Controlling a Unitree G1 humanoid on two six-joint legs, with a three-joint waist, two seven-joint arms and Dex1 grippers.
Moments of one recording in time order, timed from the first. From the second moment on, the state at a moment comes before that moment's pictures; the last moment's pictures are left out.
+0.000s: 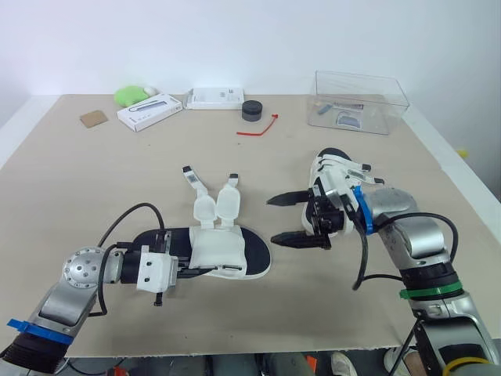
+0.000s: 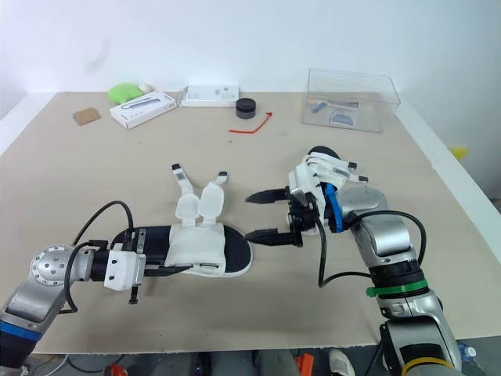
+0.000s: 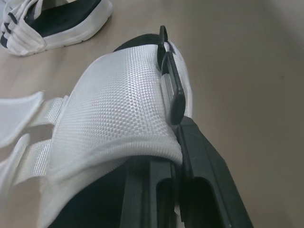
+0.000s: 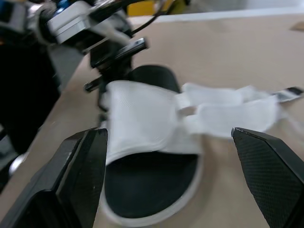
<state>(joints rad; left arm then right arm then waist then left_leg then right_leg) -0.10 0.75 -0.12 -0.14 -0.22 -0.35 -1.18 -0.57 -0.60 0.12 -0.01 0.46 0.36 1.41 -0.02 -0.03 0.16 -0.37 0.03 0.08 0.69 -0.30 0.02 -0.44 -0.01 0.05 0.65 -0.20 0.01</state>
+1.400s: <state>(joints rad) -0.01 0.91 -0.03 -0.49 -0.58 0.42 -1.14 -0.54 -0.54 0.35 -0.06 0.28 0.47 1.24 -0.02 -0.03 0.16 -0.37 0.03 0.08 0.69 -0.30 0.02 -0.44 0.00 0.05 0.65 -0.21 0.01</state>
